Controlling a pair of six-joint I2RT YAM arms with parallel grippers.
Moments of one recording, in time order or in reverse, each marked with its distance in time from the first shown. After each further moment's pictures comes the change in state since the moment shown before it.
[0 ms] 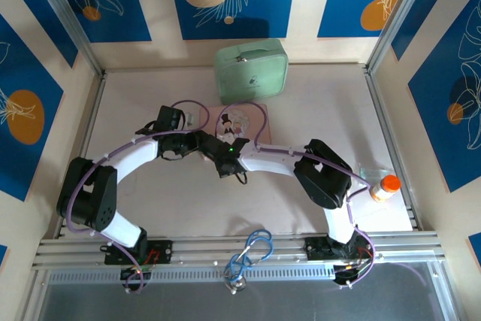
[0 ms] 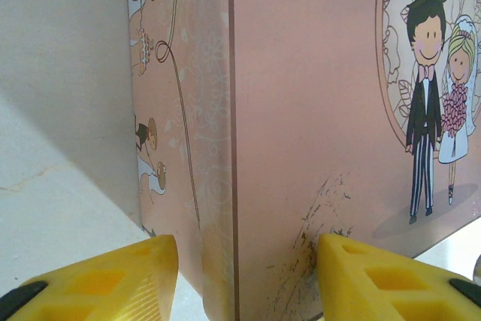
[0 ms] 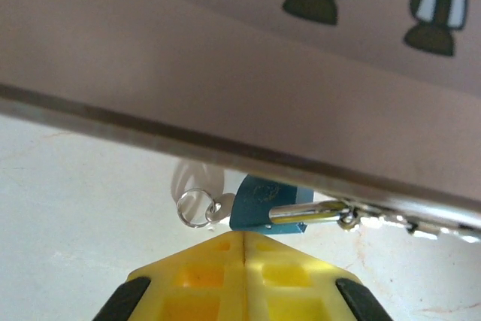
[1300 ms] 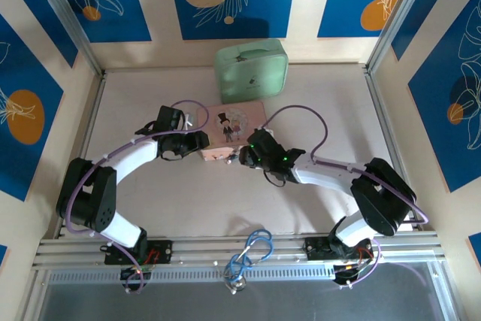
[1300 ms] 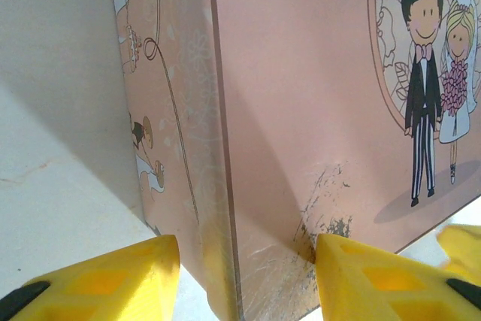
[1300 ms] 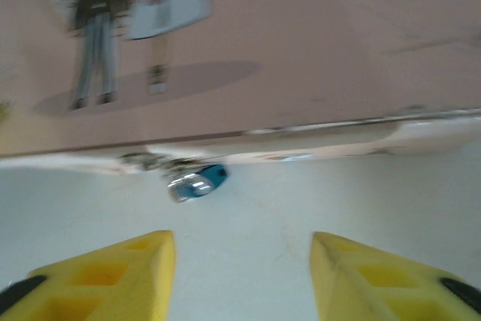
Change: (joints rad) left arm 0.000 -0.007 0.000 -0.014 -0.001 0.001; right arm -0.202 -0.463 -0.578 0.553 -0.227 0.180
